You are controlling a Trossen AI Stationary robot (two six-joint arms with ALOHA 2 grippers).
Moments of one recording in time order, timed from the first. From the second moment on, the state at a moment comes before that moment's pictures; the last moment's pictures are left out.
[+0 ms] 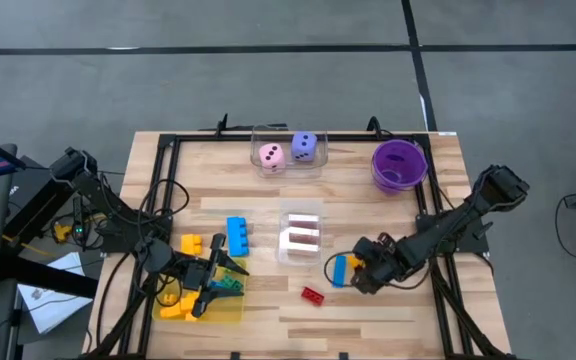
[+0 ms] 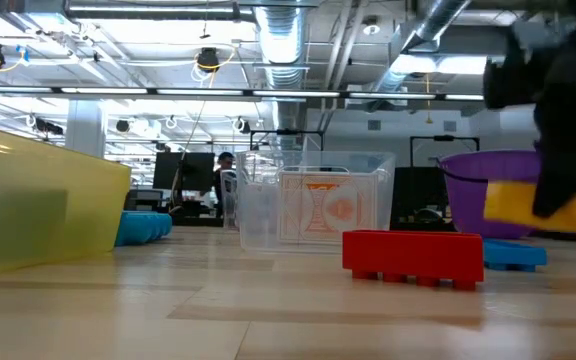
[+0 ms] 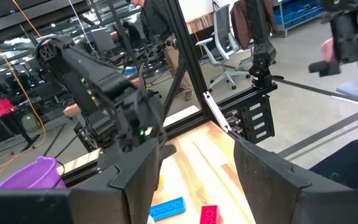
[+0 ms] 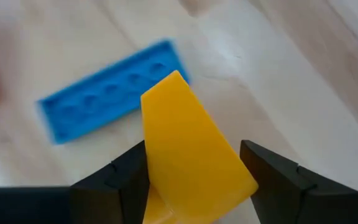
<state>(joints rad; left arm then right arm) -0.72 1.14 0.67 0.45 -0.48 0.33 0.59 1.49 0.75 -0.60 0.36 1.19</state>
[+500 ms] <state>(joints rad) -0.71 1.14 0.67 0.45 -0.48 0.33 0.75 1.49 1.16 -0.59 0.72 0.86</state>
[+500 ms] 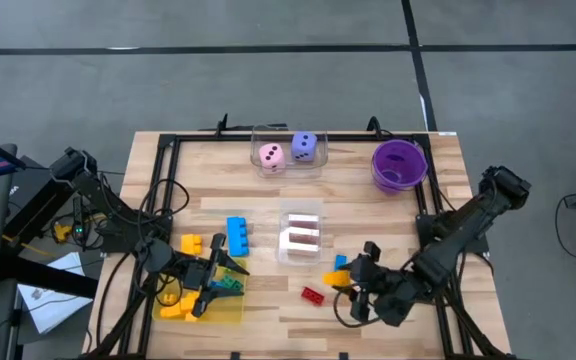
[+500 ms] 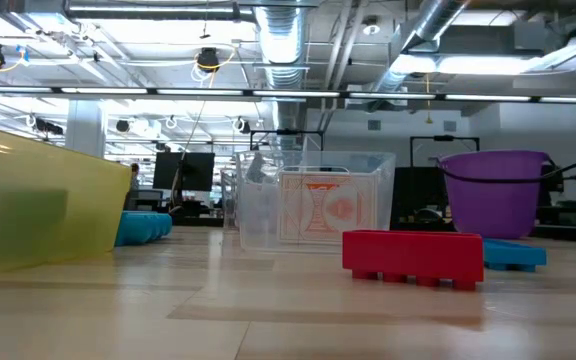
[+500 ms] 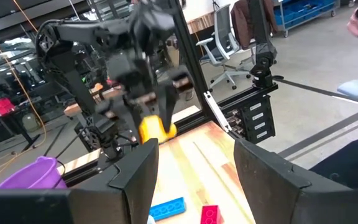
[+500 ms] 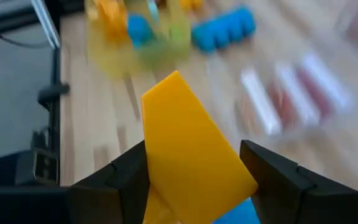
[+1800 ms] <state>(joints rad) -0.49 1.40 0.67 0.86 -0.68 0.19 0.57 1.75 1.26 0.13 1.25 -0.42</state>
